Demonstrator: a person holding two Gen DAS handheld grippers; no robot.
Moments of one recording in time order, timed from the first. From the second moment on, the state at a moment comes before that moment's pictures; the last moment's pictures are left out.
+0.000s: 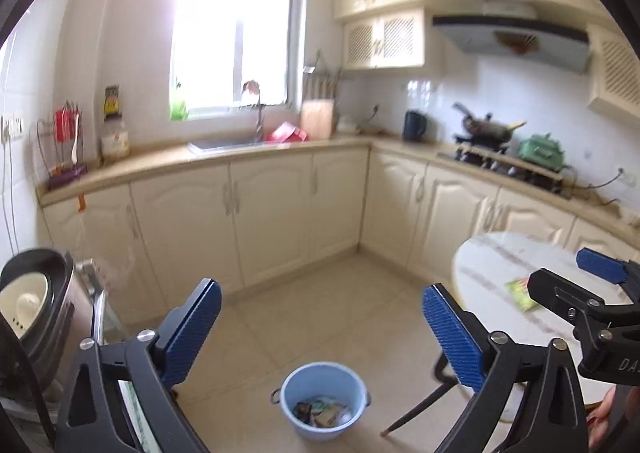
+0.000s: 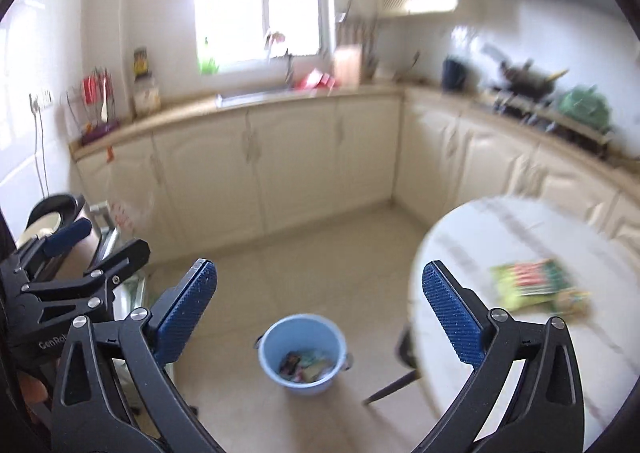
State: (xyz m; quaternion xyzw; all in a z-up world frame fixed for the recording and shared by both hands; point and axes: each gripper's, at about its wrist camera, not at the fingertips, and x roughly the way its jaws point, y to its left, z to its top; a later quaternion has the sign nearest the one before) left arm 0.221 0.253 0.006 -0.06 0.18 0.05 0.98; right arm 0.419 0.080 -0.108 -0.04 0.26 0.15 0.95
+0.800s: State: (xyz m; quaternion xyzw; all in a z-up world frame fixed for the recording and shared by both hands) left arm -0.051 0.184 -0.049 -0.02 0.02 -0.03 1.00; right arm 0.204 -0.029 0.049 -0.02 0.08 0.03 1.00
